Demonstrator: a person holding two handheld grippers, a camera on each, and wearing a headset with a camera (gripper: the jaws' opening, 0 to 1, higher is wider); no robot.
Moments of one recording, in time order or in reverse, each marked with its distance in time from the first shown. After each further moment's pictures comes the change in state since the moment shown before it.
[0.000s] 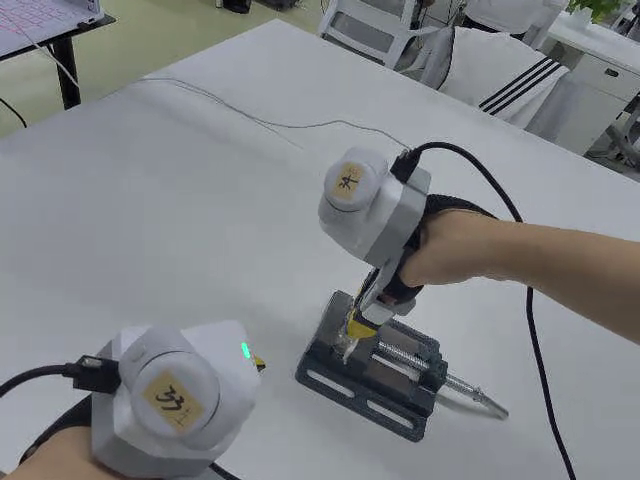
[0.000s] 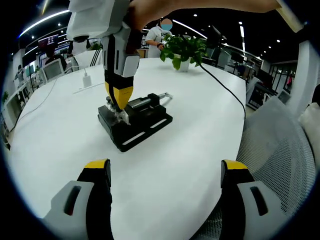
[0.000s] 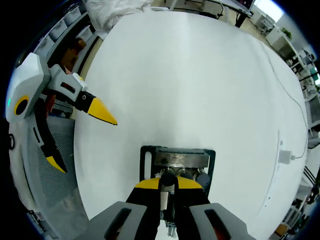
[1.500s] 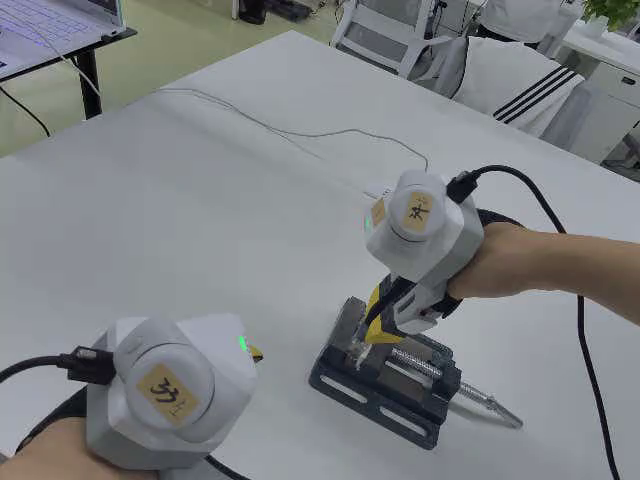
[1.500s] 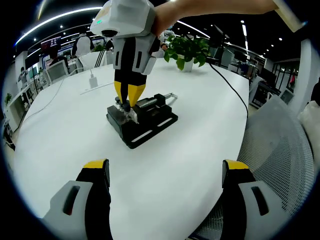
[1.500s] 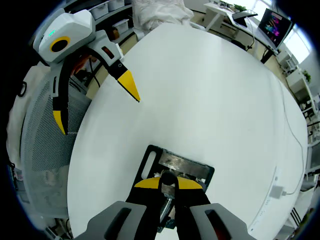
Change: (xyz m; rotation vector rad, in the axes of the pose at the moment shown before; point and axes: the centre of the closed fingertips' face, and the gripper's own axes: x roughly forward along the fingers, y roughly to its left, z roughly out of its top) left arm -0.015 0.010 0.000 0.008 0.002 0.041; right arm -0.005 0.002 0.000 -0.286 -0.136 0.028
